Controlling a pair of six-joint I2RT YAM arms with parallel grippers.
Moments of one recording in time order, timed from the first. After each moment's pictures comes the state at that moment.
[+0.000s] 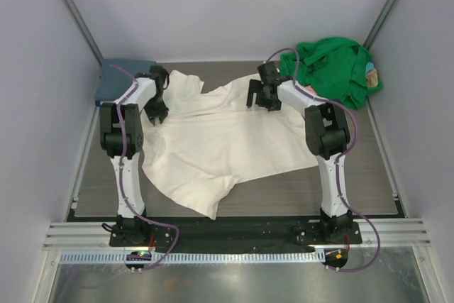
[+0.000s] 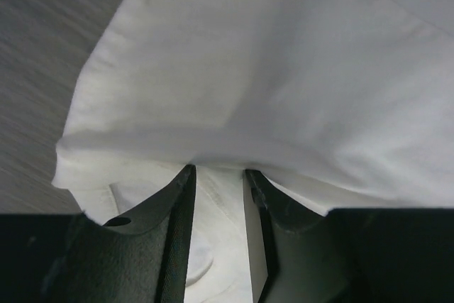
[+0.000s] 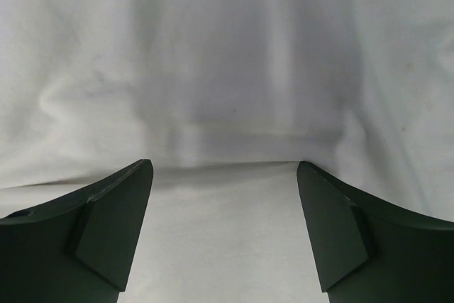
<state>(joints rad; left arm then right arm) -0.10 2.16 1.68 -0.90 -0.30 -0.58 0.36 2.22 1.73 -0.52 0.06 0.44</state>
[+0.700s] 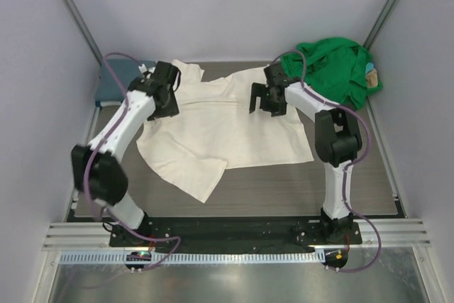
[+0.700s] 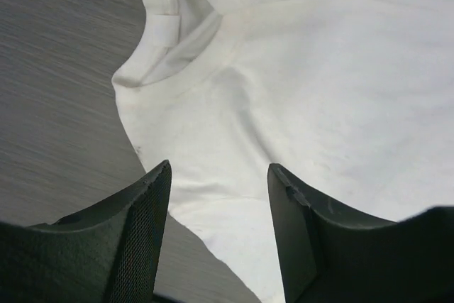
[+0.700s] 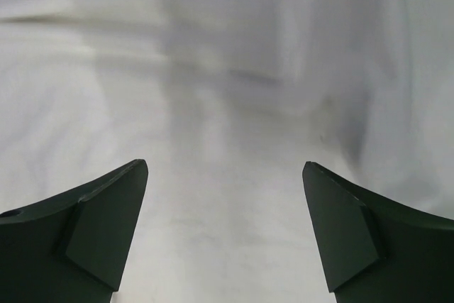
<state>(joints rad) -0.28 1.77 1.60 -1.01 -0.39 -0.52 0.34 2.15 1.71 -0.58 -0.05 0.42</state>
